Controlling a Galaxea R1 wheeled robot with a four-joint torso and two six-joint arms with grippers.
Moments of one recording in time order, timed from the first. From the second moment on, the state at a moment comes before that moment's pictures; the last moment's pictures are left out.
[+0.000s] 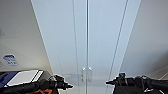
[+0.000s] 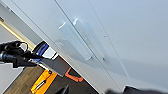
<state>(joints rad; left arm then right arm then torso) 0.49 2.27 -1.49 0.04 0.29 -0.08 -0.45 2.30 -1.41 0.07 -0.24 0.10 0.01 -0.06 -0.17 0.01</state>
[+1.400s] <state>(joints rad) 0.46 2.59 -1.86 0.03 0.32 -0.11 -0.37 2.71 -1.80 0.07 -0.30 0.16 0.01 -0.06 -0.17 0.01</state>
